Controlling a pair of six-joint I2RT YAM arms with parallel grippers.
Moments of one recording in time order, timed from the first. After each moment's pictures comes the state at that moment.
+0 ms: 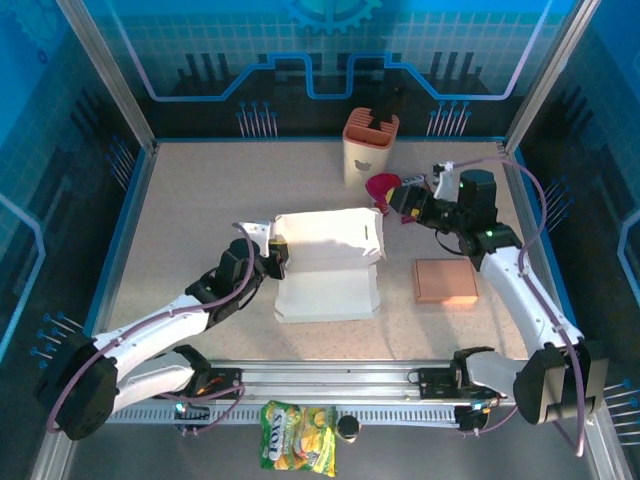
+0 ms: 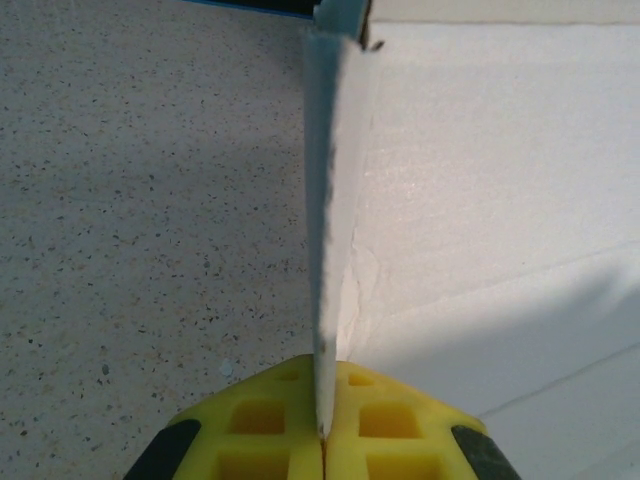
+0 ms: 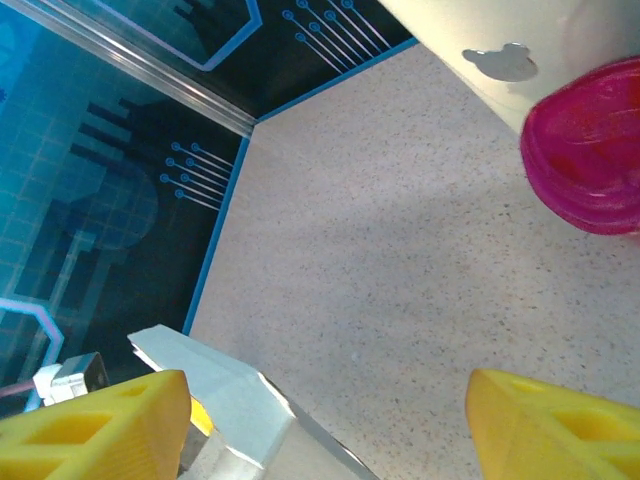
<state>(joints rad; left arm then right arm) -0.60 1.06 0.48 0.15 -0.14 -0.42 0.15 1.19 0.99 -0.30 -0.60 0.60</state>
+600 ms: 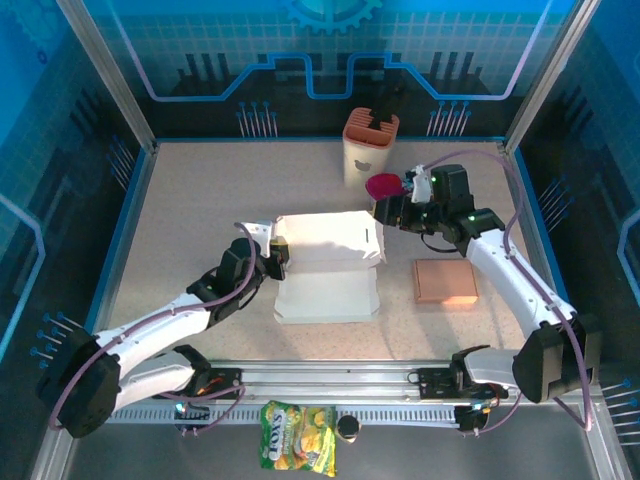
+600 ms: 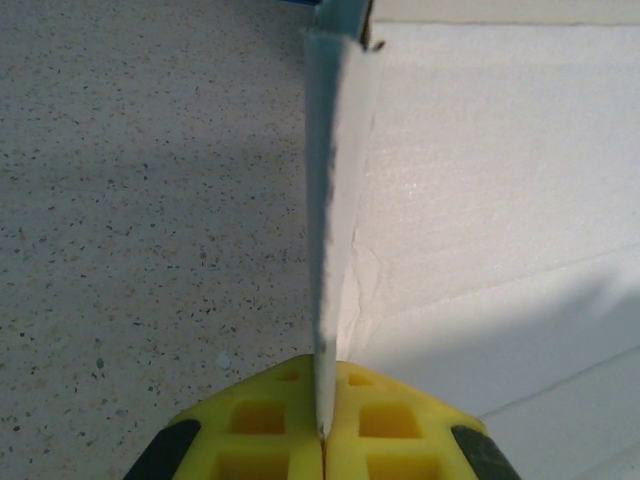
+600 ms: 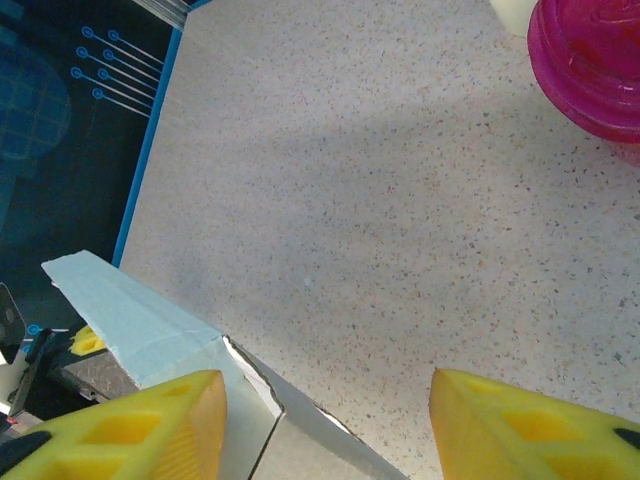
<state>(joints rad) -0.59 1.08 0.48 0.15 -0.12 -0.42 0.26 1.28 1.08 -0.52 -0.50 0.48</state>
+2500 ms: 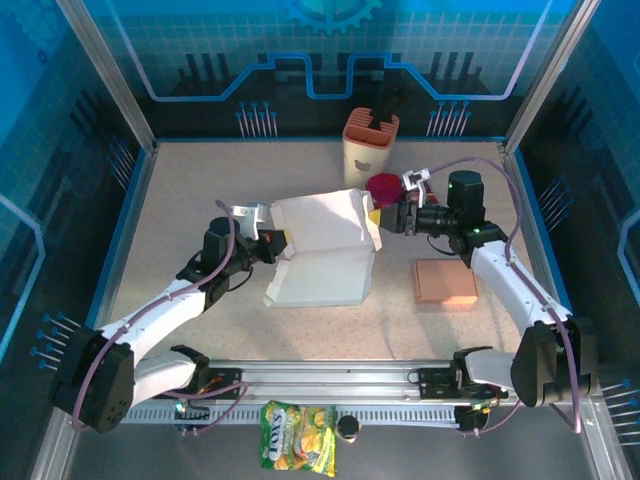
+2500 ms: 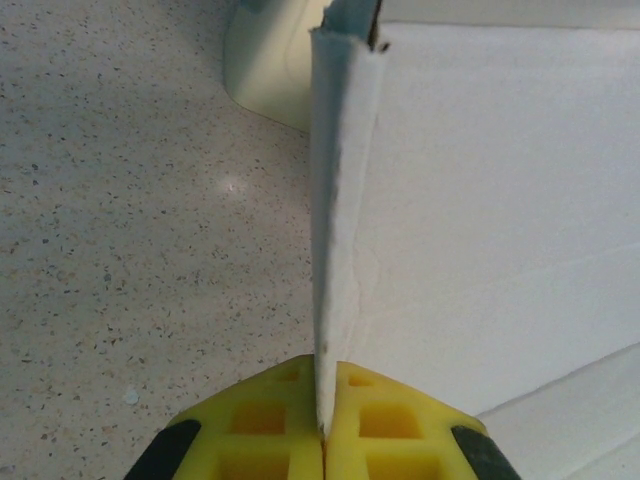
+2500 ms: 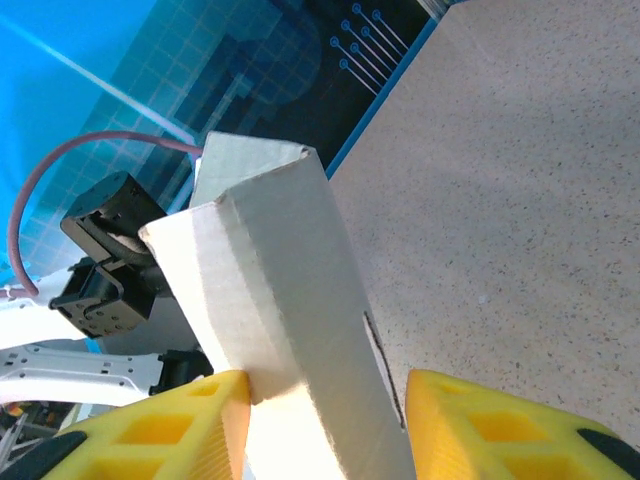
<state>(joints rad) -0.36 1.13 0.54 0.20 0.32 -0.53 0.17 1.25 0.91 -0.13 -1.04 0.42</state>
